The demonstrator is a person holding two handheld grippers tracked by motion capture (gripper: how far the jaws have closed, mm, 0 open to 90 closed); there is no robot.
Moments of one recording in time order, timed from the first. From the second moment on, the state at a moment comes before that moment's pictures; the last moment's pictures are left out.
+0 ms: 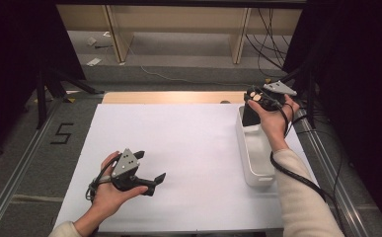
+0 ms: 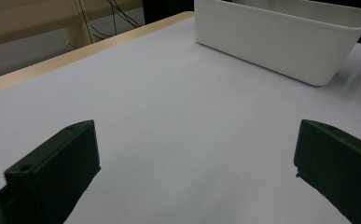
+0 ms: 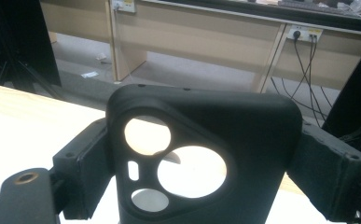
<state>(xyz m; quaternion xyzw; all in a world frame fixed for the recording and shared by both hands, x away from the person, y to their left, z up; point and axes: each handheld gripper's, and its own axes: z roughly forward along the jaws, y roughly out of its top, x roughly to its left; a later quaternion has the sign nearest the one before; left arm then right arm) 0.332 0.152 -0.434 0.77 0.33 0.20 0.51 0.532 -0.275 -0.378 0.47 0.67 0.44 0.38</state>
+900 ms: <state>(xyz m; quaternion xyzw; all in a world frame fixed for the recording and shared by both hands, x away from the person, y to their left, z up) 0.332 0.151 -0.434 0.77 0.33 0.20 0.51 0.537 -0.274 -0.391 0.47 0.68 0.43 0.36</state>
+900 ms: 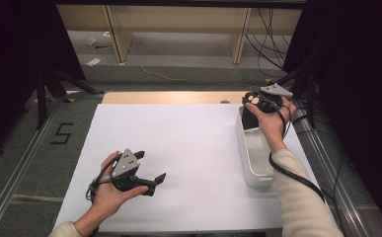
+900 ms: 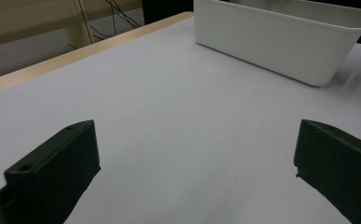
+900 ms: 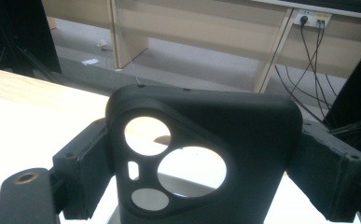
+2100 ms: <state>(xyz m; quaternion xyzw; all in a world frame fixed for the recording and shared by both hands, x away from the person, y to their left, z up) 0.332 0.150 -0.435 0.77 0.33 0.20 0.51 0.544 -0.272 -0.399 0.48 0.69 0.42 0.36</state>
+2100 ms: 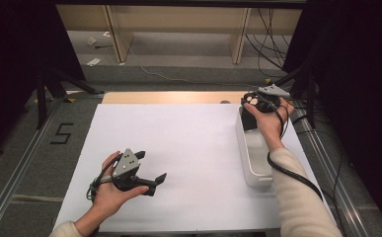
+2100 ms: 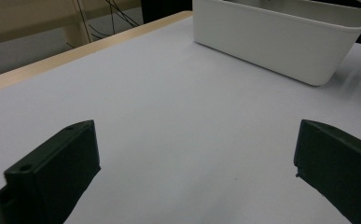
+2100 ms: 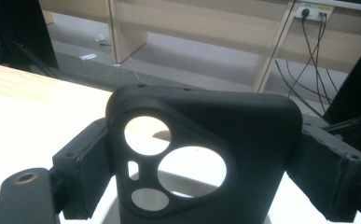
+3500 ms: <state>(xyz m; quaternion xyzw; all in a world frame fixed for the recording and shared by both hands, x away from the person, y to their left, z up) 0.333 0.150 -0.436 0.77 0.33 0.19 0.51 0.559 -0.271 -0.409 0.48 0.68 0.42 0.36</state>
